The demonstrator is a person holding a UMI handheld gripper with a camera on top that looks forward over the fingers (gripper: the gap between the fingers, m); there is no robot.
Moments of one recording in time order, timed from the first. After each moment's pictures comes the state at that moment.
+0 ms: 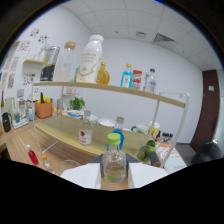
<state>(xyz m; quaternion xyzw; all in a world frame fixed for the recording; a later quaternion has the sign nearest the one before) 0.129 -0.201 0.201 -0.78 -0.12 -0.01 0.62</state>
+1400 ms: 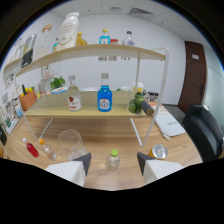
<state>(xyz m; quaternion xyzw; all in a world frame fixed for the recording) 0.147 -0.268 0.122 -0.87 0.02 -0.03 0.48</state>
